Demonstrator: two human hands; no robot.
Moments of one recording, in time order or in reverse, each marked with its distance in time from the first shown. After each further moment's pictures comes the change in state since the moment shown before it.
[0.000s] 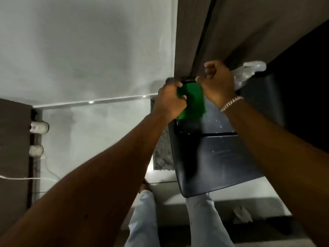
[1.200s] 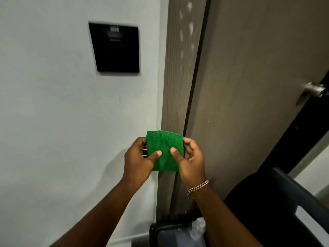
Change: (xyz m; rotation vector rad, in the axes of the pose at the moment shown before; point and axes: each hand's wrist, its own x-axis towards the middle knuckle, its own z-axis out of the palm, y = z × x) left_hand -0.040 0.257 -0.223 -0.464 0.332 0.519; right_hand -0.039 -0.282 -0.130 0.784 0.148 -0.496
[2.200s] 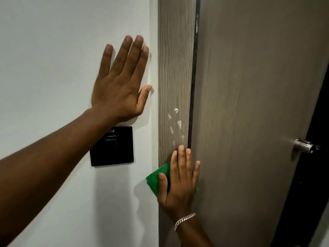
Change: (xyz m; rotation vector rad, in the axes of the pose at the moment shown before) left_hand 0.223 0.285 -0.060 1.313 0.566 1.235; right_hand 0.124 -0.061 0.062 -1.018 0.370 -0.982
